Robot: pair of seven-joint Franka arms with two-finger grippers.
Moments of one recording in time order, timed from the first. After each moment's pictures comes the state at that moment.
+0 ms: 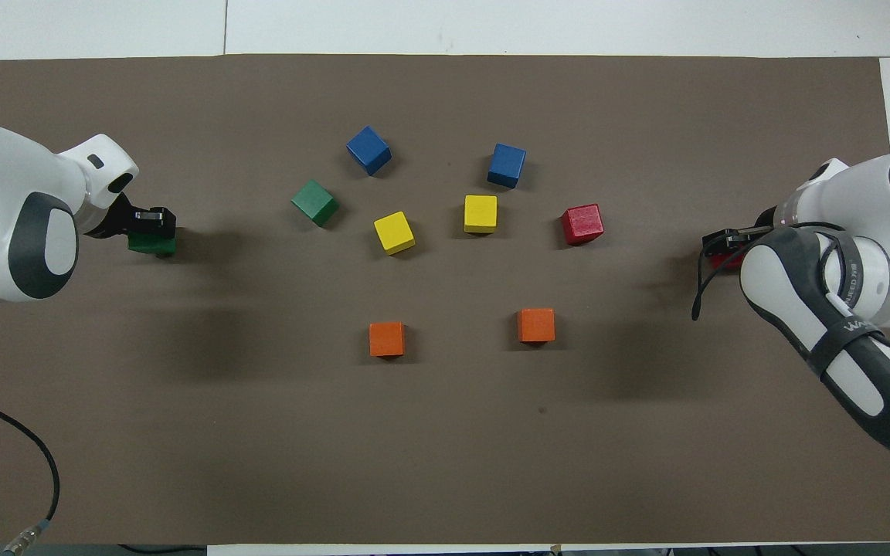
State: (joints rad) left arm 0.17 0.37 -0.18 -1.86 0.07 2.23 0.06; right arm -0.14 0.30 0.03 -2.01 0.01 2.31 -0.14
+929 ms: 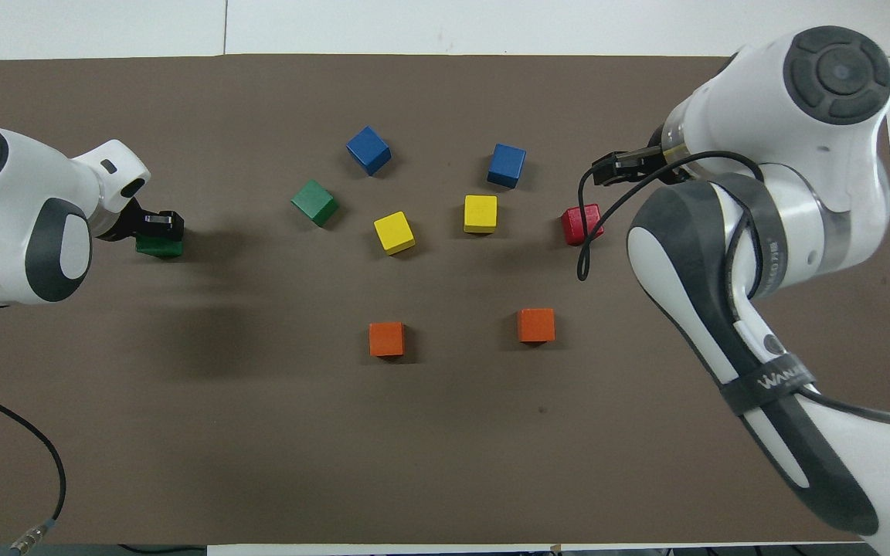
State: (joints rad) left arm 0.16 0.38 -0.18 -1.88 0.07 2.26 0.05; right arm 0.20 0.30 0.05 -1.59 -0.05 2.01 0.15
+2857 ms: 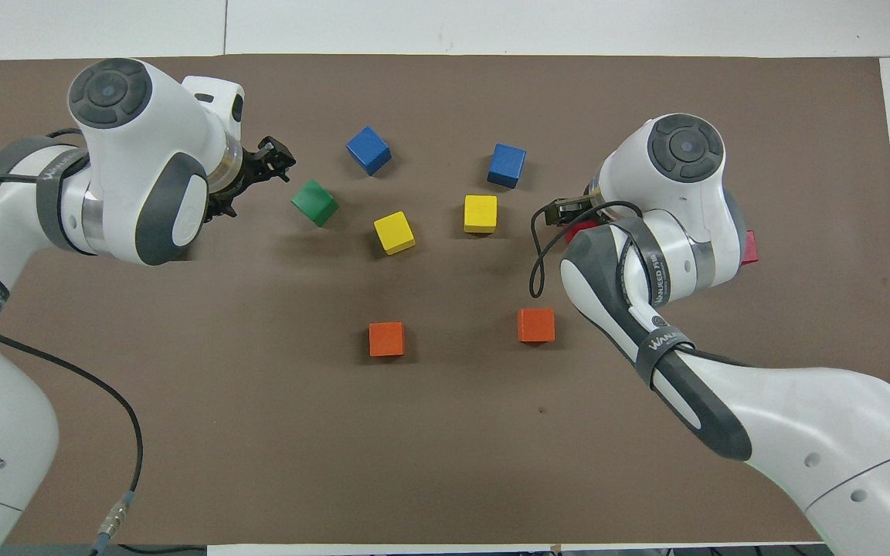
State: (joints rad) left arm -0.12 0.44 -0.19 -1.60 0.07 2.07 -0.85; right arm 0.23 0.43 0.05 -1.77 -0.05 2.25 0.21
